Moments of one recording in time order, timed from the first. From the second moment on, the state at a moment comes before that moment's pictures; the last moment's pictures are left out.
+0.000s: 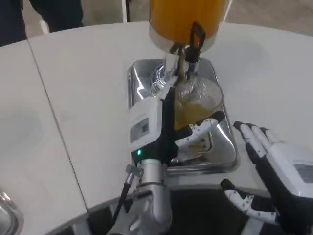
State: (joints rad) left arm -0.86 -0.05 -0.33 1.04 0.60 -0.22 0.82; right arm 0.10 -0.28 0.10 -0.64 -1.05 0.22 0.32
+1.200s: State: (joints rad) left arm -0.82 0.04 -0.33 1.07 0.56 -0.34 0.92; right arm 0.02 -0.29 0.12 -0.58 -0.99 0.21 0.32
